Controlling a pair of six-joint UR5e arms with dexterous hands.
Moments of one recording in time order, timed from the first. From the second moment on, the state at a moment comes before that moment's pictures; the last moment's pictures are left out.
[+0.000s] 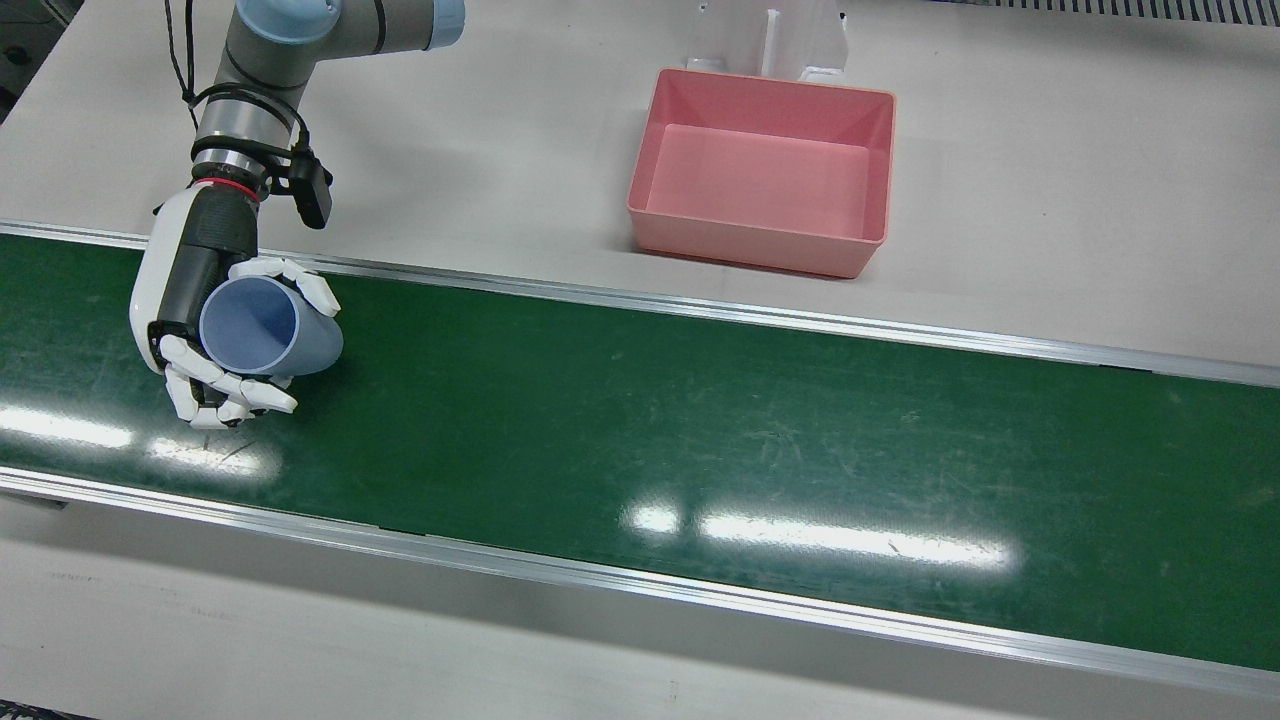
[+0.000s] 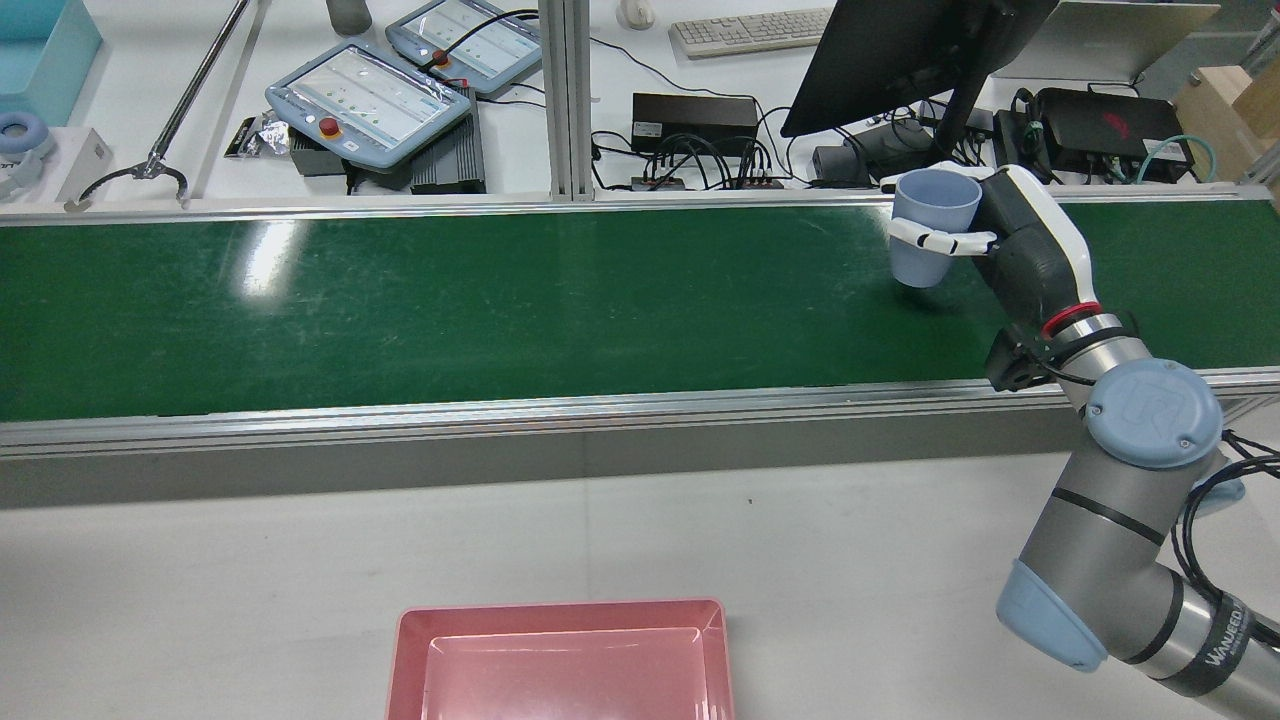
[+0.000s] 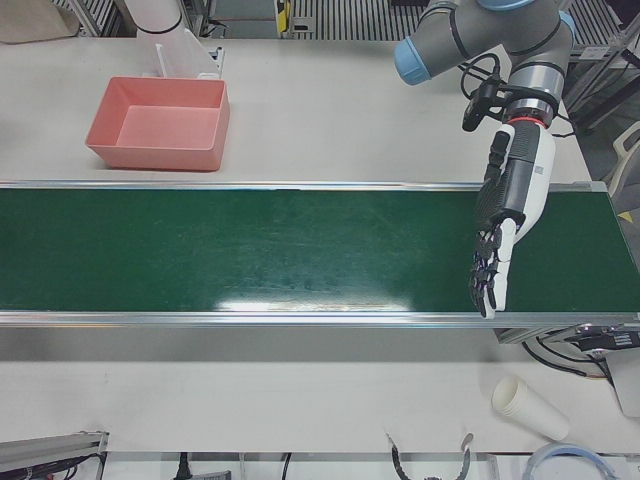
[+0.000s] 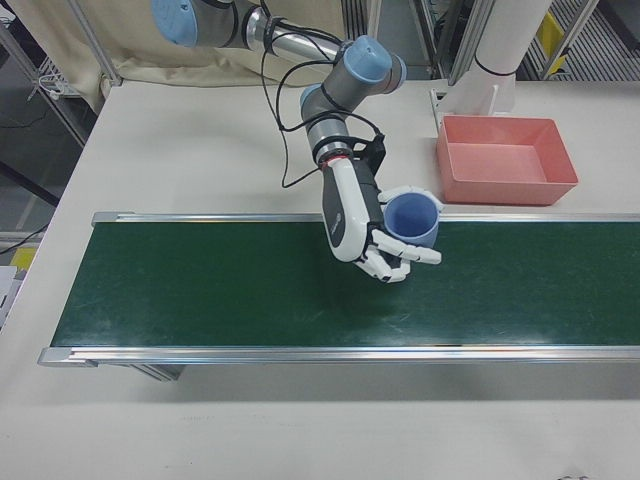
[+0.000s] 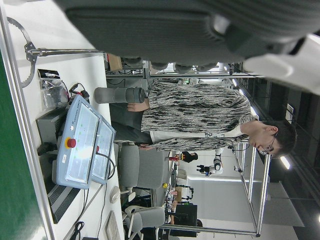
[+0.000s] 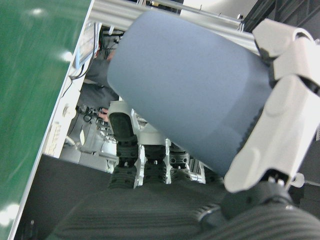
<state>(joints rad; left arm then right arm) -1.45 -1.67 -1.83 0.24 1.79 0.01 0.76 -1.34 2.05 -3.60 -0.89 -0.38</state>
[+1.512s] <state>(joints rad) -1.45 -1.67 -1.83 0.24 1.79 0.01 -0.03 -1.28 2.29 -3.31 -0.65 -1.03</state>
